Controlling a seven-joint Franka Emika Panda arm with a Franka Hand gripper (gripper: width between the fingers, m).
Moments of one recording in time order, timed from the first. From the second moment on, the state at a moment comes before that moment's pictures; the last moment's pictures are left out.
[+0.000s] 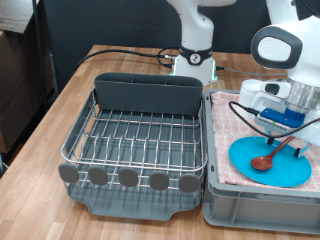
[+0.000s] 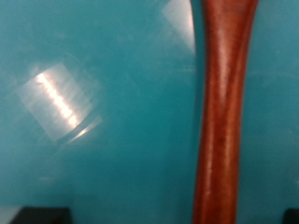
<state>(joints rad) 0.10 0.37 0.28 -2.23 -0.74 2.65 2.36</state>
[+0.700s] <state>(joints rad) 0.09 0.34 0.32 -2.21 -0.67 2.61 2.29</state>
